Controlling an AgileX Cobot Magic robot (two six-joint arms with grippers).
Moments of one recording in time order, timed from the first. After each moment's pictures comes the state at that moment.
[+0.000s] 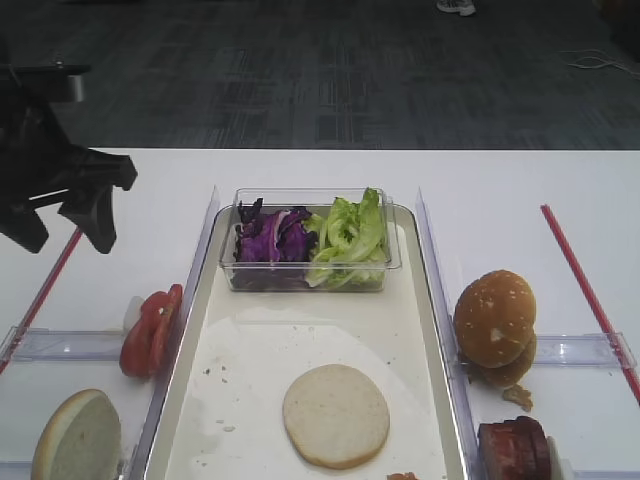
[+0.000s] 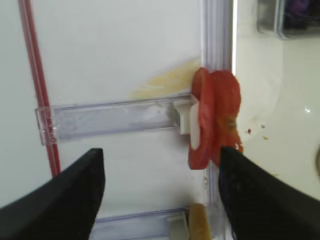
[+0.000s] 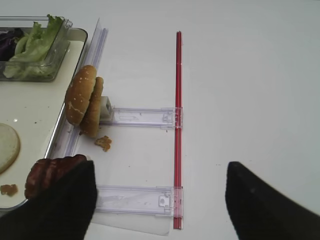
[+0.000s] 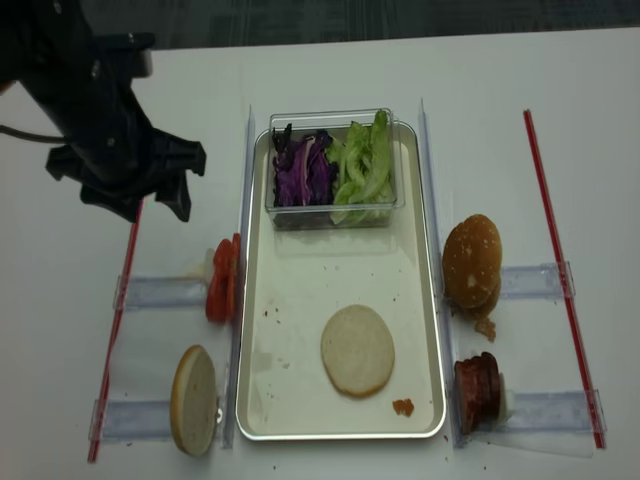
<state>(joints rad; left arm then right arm) -0.19 1.61 -1.25 -0.05 1.13 -0.11 -0.02 -0.02 -0.47 0.10 1.13 -0.05</state>
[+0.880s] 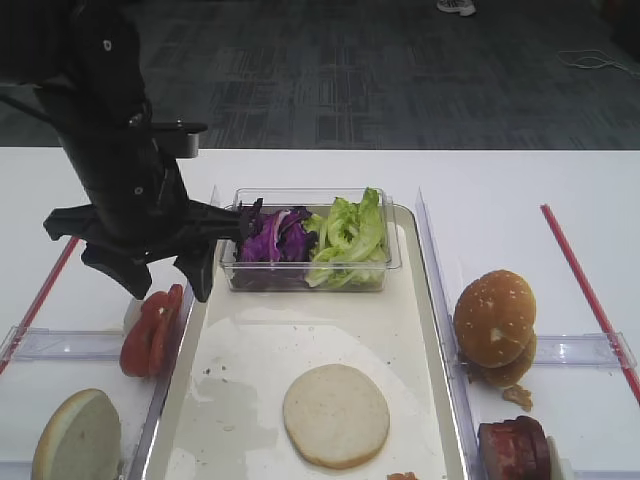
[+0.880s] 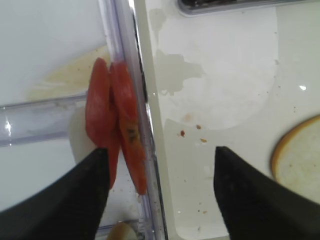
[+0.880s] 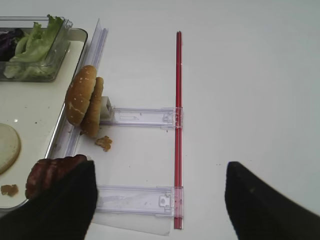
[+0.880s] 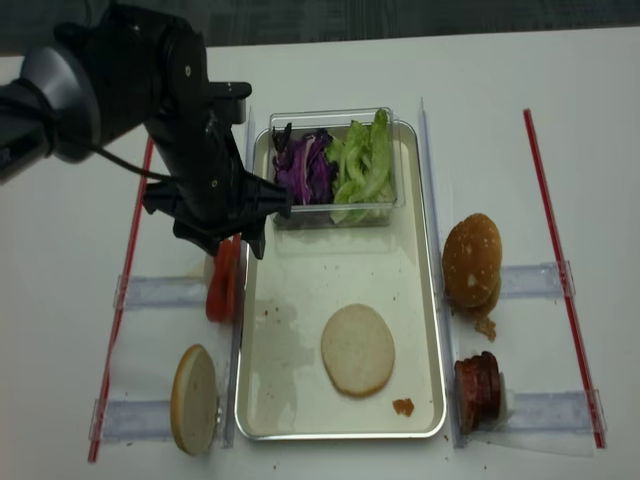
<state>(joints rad) -0.43 1.75 -1.26 -0.05 1.06 -0.30 -0.02 -0.02 -0.47 0.10 1.13 -0.05</state>
